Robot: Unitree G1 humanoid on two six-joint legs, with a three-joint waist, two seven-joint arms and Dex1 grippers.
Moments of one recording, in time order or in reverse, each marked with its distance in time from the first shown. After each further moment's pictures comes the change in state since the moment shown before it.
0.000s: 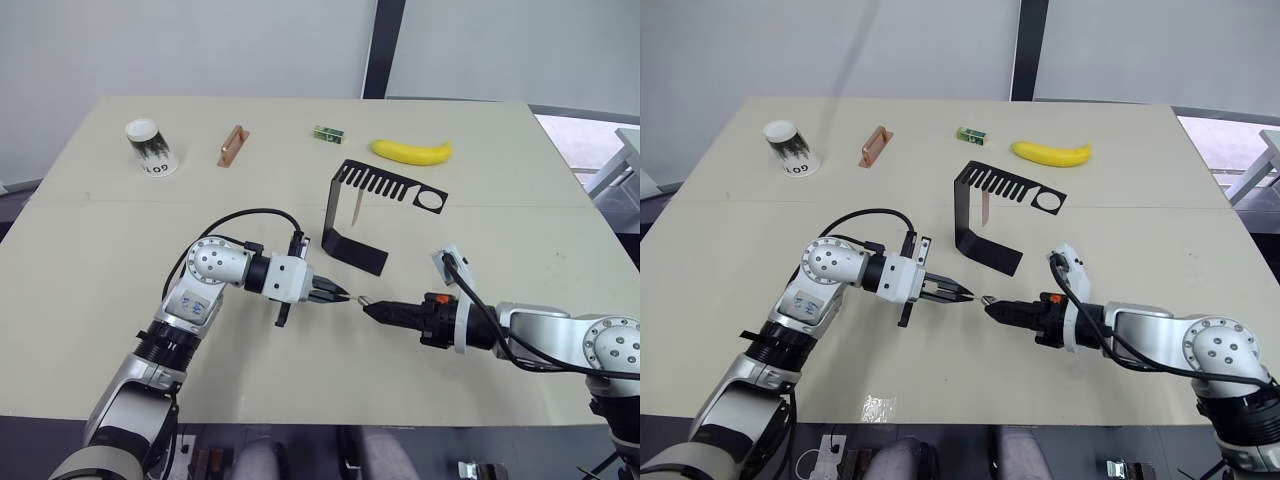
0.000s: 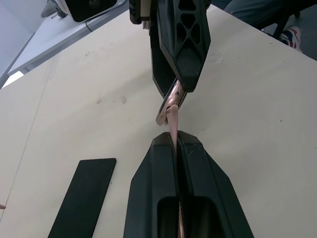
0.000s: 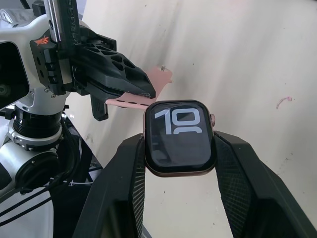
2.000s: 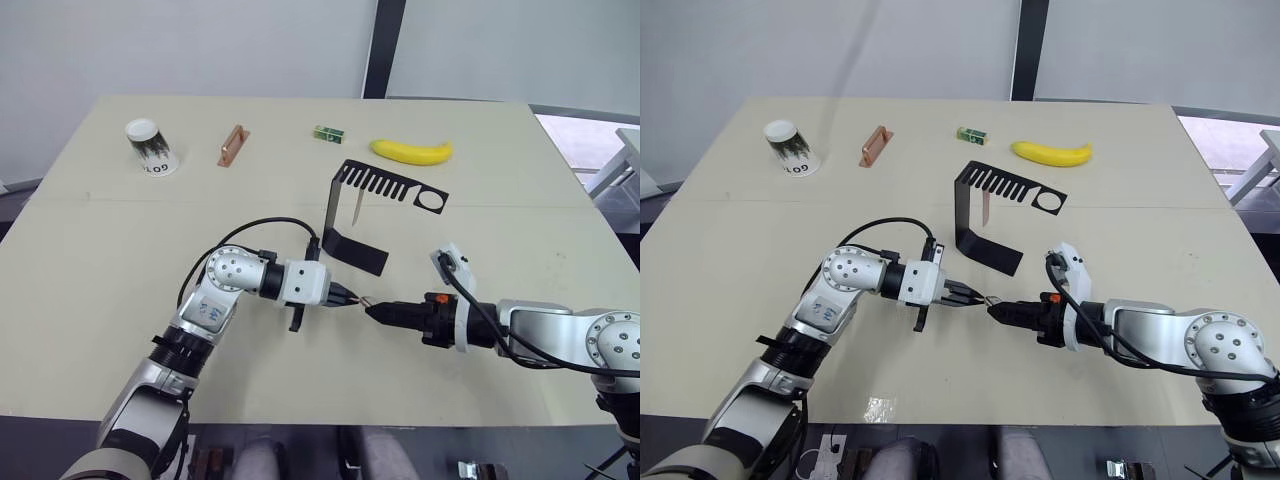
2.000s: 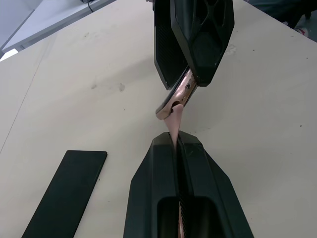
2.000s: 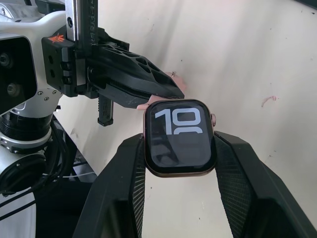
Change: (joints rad) left arm 0.015 -0.068 -0.036 -0.002 0.086 0.089 0.080; right arm -0.028 -0.046 0.032 -0.014 -0.003 -0.006 -0.027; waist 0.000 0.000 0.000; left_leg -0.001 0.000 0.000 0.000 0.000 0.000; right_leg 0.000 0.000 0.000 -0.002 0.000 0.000
